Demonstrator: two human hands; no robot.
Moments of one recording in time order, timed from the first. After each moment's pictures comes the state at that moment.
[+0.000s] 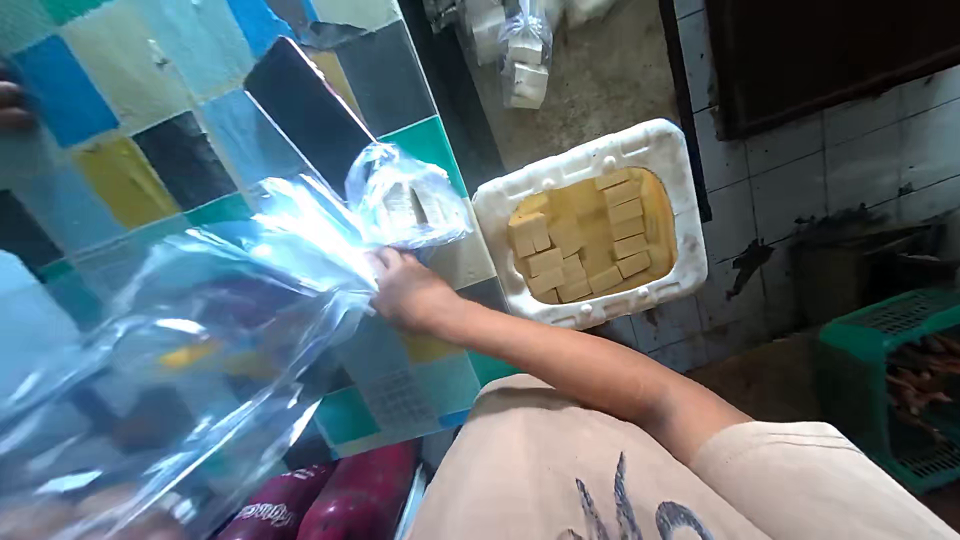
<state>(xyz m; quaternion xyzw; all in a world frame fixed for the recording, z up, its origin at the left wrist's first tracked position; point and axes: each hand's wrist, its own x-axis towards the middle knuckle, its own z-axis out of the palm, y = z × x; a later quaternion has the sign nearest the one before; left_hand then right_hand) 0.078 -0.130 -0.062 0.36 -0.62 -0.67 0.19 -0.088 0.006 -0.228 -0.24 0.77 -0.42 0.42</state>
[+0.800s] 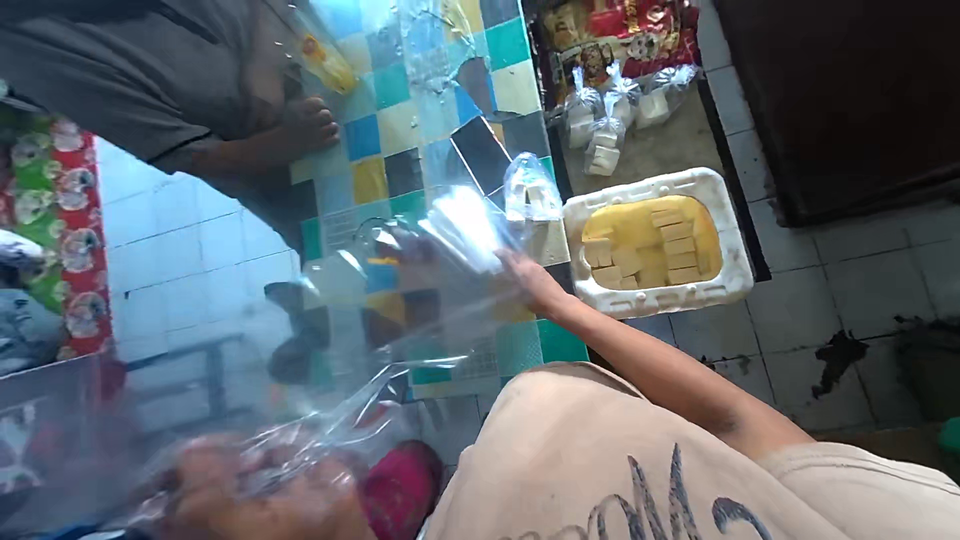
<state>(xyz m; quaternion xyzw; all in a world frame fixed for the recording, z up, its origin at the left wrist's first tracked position) 0.173 -0.092 -0.028 0.32 -0.60 -0.52 0.52 -0.029 0.049 -0.227 -0.34 0.82 -0.40 0.23</state>
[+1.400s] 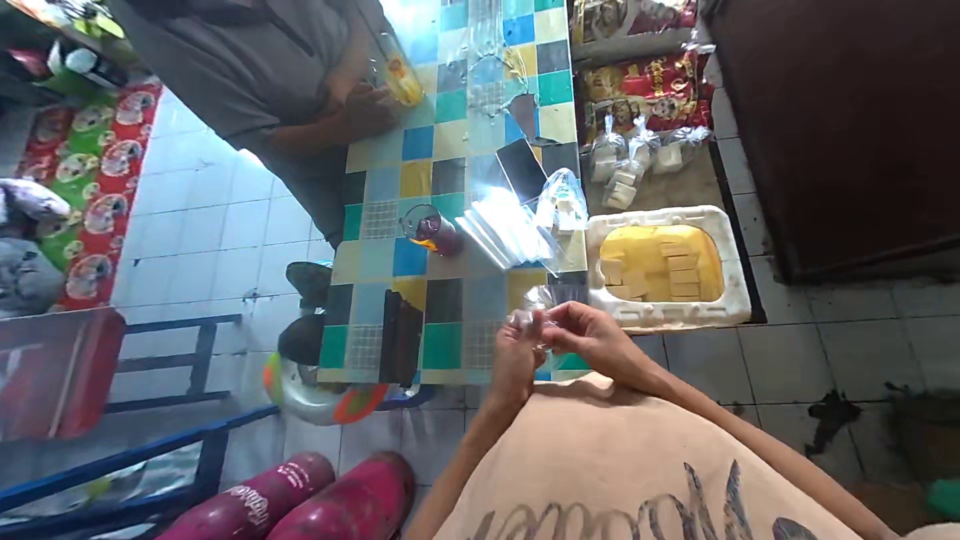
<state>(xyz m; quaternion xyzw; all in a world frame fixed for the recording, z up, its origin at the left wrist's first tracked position) 0.122 0.008 -0.111 0.36 -0.47 -0.80 0.07 0.040 0.130 -0.113 -0.13 0.63 -0.62 0.44</state>
